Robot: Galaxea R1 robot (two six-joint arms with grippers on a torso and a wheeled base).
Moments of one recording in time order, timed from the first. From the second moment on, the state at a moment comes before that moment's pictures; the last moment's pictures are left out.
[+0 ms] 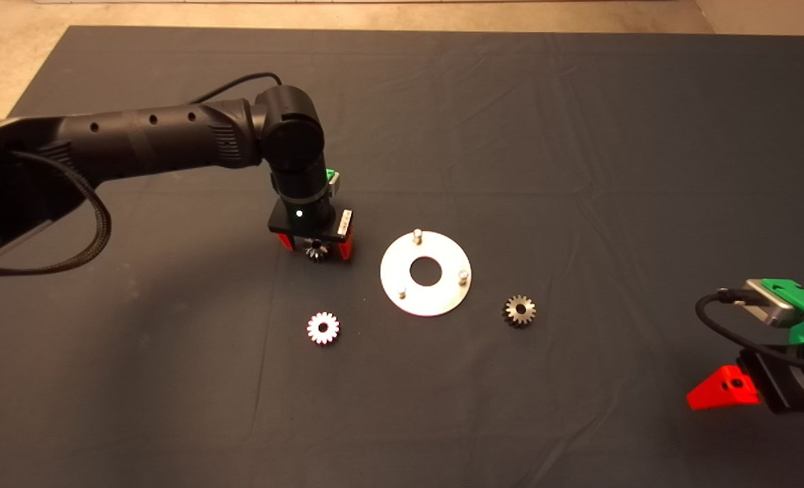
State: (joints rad) left arm -0.35 2.67 -1.43 0.29 1.49 -1.12; right arm 0.47 1.91 -0.37 -0.04 -1.53 1.63
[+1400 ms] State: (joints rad) left arm -0.35 2.68 -1.45 0.28 1.48 -1.12; right arm 0.47 1.91 -0.37 -0.04 -1.53 1.63
